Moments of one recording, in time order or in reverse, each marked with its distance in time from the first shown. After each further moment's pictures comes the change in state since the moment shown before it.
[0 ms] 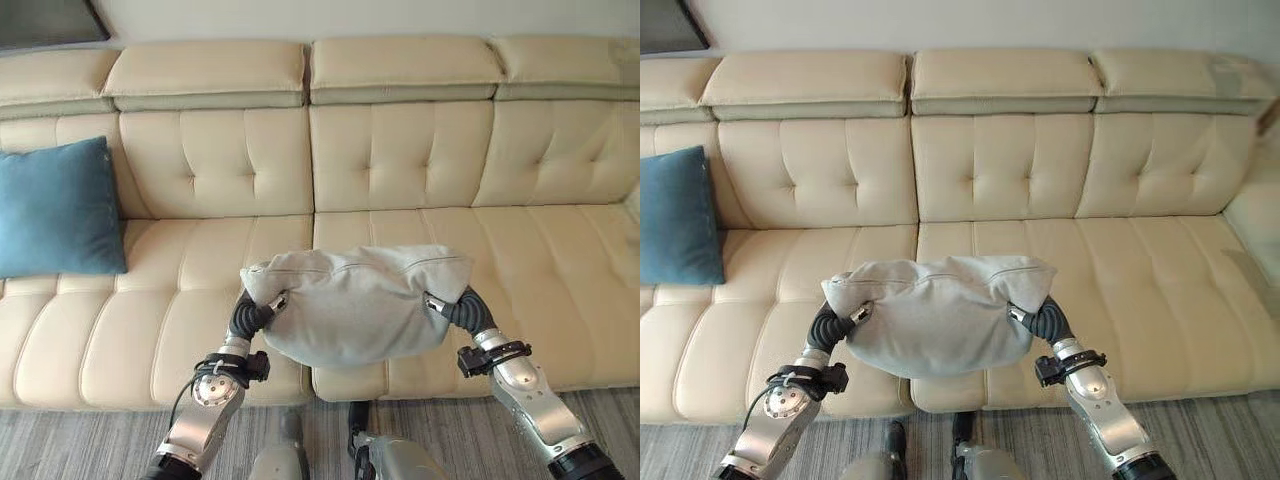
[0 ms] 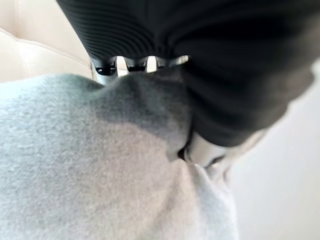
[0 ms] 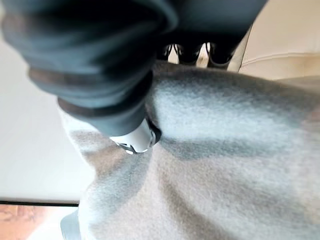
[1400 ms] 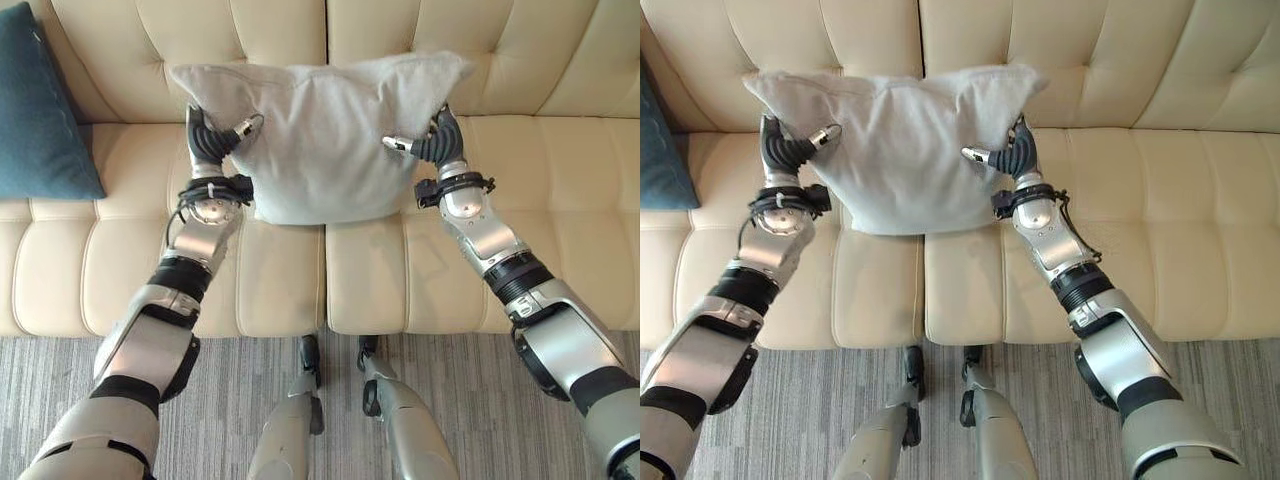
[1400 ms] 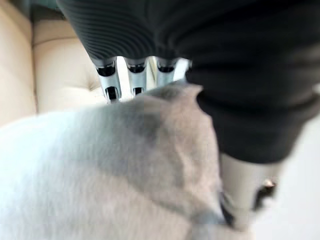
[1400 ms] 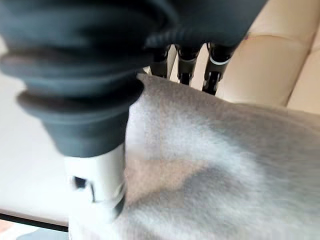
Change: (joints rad) left arm -1.020 0.132 -0.091 0.685 -0.042 -0.053 0.323; right arm -1.050 0.045 0.195 0.621 0.021 -0.001 -0.302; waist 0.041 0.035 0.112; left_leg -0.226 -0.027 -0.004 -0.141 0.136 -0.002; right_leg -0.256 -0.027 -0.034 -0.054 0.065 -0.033
